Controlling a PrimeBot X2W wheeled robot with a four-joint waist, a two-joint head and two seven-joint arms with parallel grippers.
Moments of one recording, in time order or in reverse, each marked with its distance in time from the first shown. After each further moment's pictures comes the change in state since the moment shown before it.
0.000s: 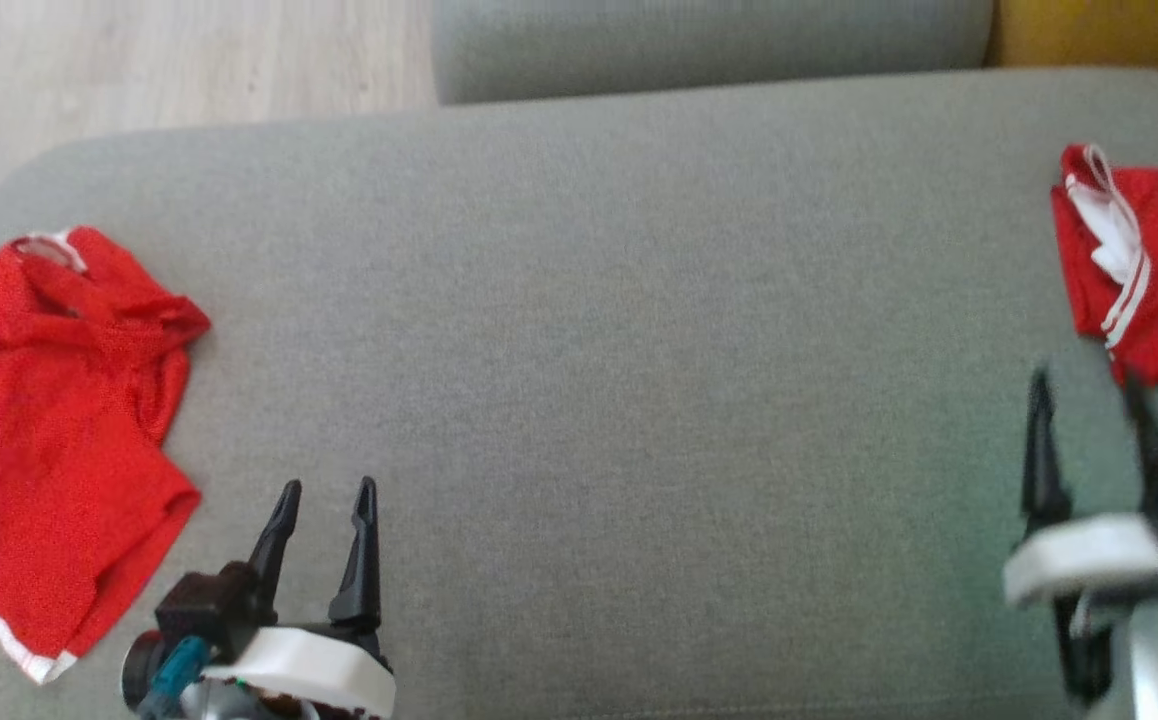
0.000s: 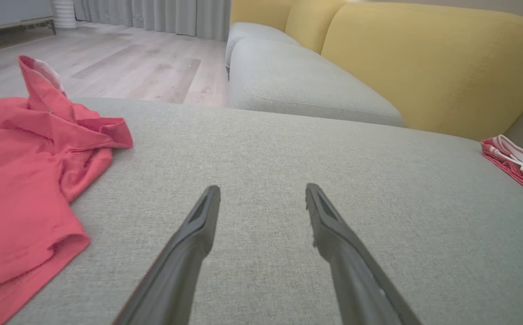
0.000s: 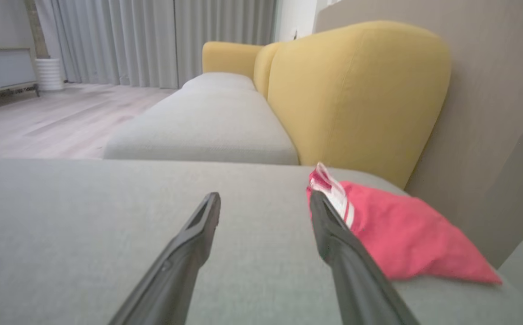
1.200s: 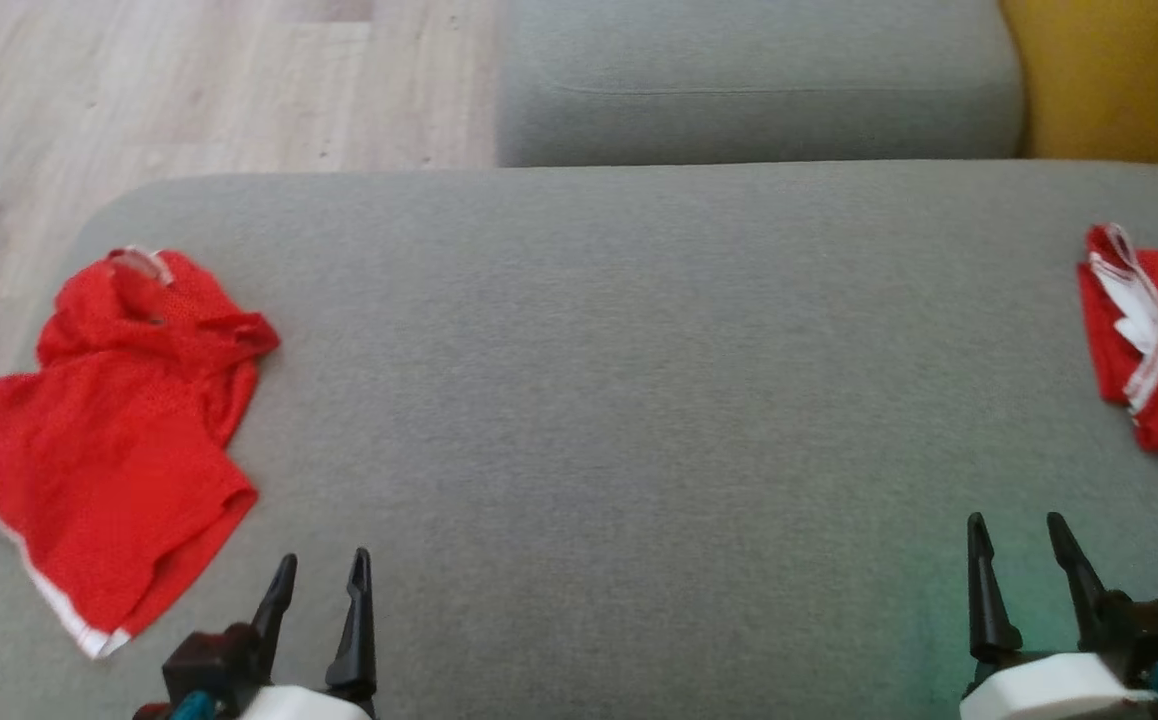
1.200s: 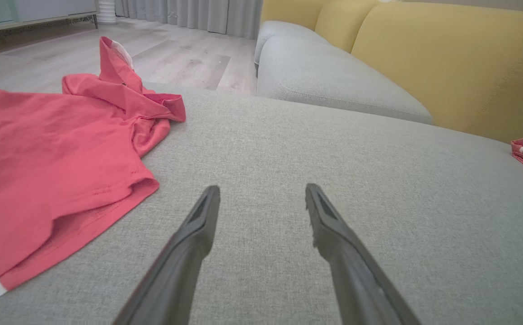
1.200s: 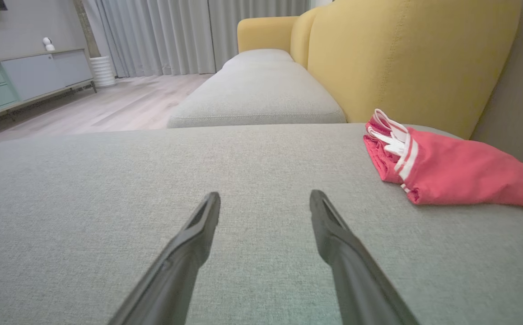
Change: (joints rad) left arm 0.083 0.000 0.013 0.045 -0.004 0.016 0.001; right arm 0.256 0.019 0.123 -0.038 0.141 0.000 -0.011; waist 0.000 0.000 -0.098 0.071
